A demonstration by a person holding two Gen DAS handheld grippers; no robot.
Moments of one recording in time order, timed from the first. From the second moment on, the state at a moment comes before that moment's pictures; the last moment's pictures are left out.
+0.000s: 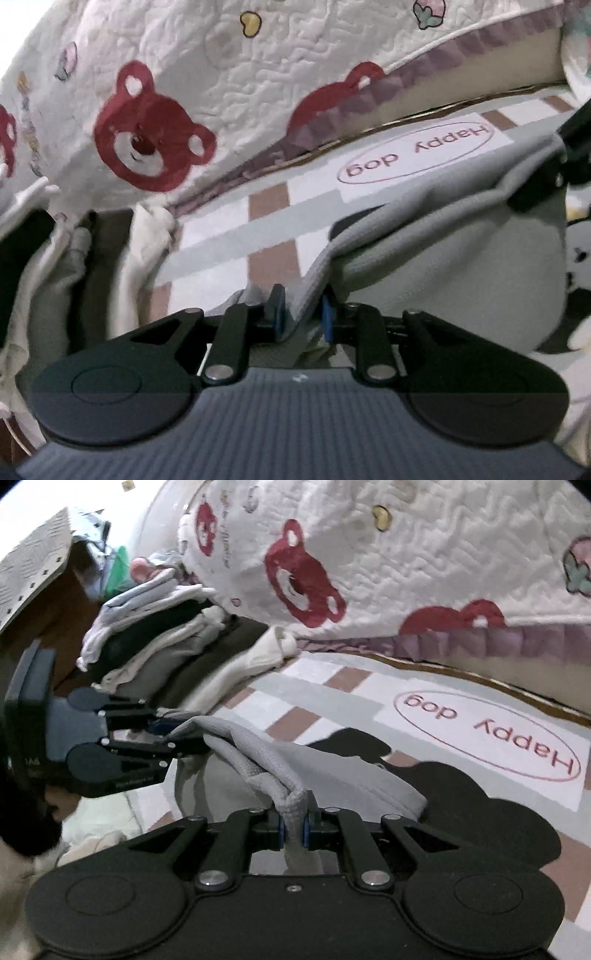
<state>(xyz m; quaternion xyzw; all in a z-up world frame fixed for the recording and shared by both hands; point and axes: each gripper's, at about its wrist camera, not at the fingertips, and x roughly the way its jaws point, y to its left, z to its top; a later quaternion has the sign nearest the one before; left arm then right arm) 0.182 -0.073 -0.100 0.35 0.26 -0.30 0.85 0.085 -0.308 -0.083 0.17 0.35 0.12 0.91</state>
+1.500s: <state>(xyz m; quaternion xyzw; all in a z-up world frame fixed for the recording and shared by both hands) 0.237 -0.030 -0.154 0.08 0.31 -0.26 0.91 0.101 -0.343 -0.152 0.32 0.34 -0.03 0.88</state>
